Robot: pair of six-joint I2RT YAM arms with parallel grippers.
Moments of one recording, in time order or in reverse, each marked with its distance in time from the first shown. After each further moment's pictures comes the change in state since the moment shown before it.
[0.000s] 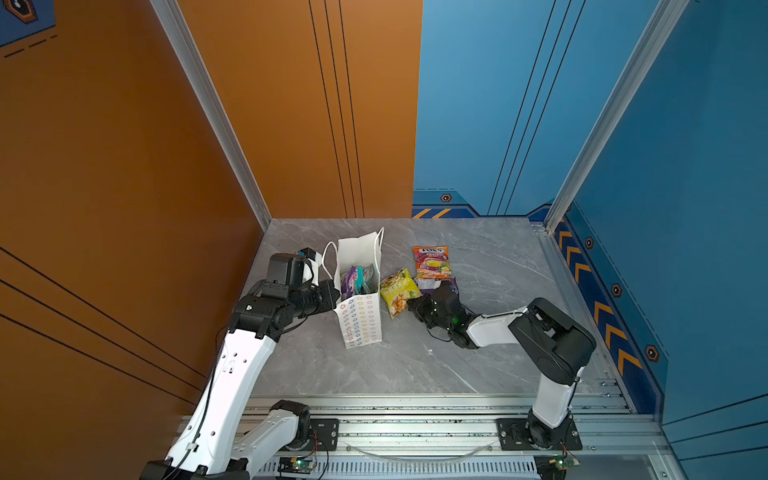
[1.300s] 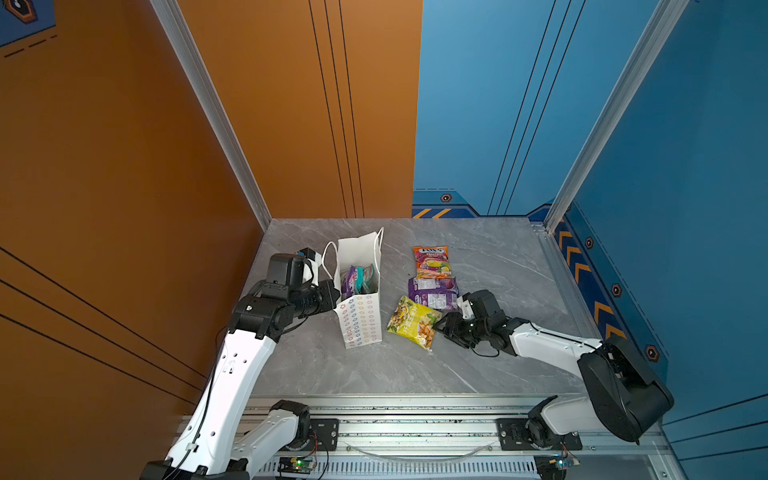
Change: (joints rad) left arm 0.000 -0.002 -0.006 0.006 0.000 -0.010; right arm -0.179 -0.394 -0.209 -0.555 -0.367 -0.362
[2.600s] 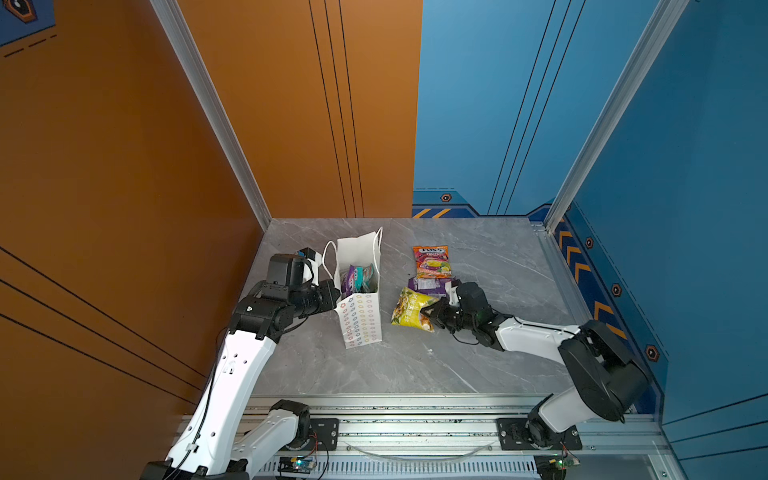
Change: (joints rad) left arm 0.000 -0.006 -0.010 0.018 0.000 0.000; right arm 0.086 0.063 0.166 0.177 0.098 0.116
